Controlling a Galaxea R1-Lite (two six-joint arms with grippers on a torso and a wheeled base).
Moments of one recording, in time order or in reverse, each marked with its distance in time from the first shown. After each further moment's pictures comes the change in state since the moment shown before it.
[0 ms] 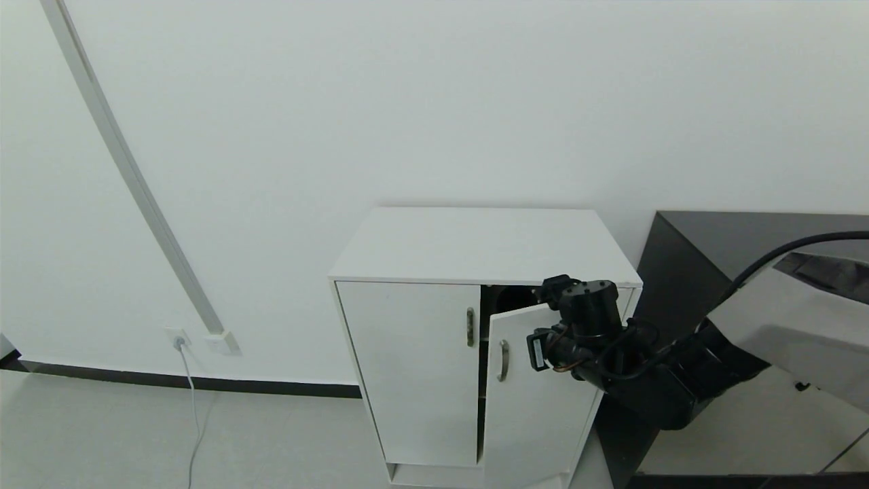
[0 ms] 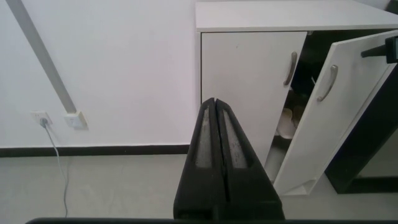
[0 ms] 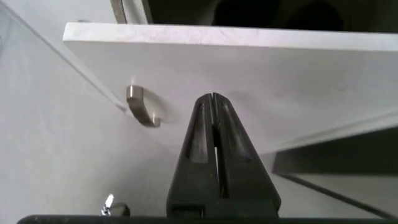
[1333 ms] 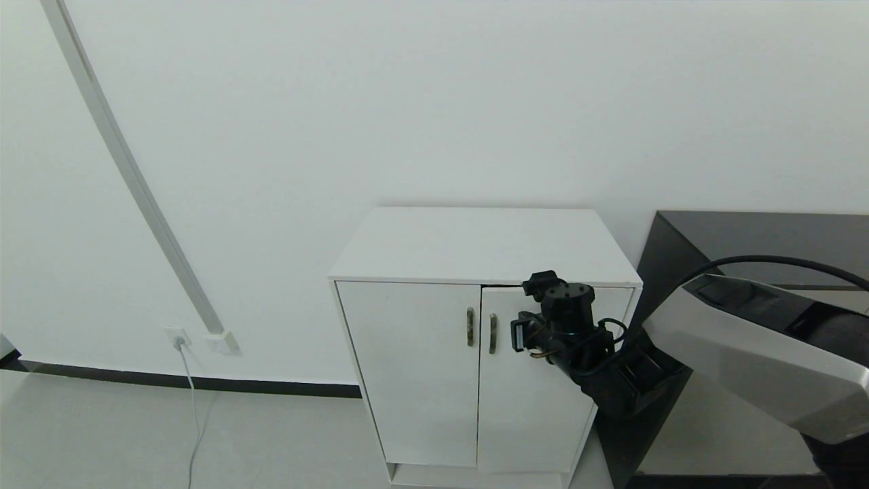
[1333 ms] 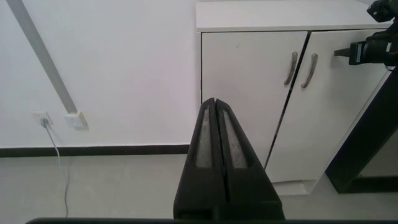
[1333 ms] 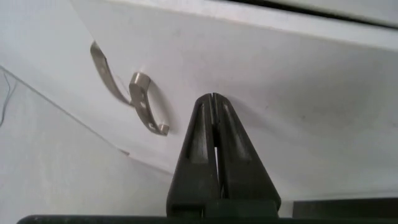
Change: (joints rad) left arm 0.000 0.000 0.000 0.000 0.000 0.002; right arm -0.031 0.217 -0.195 -0.191 0.000 0.007
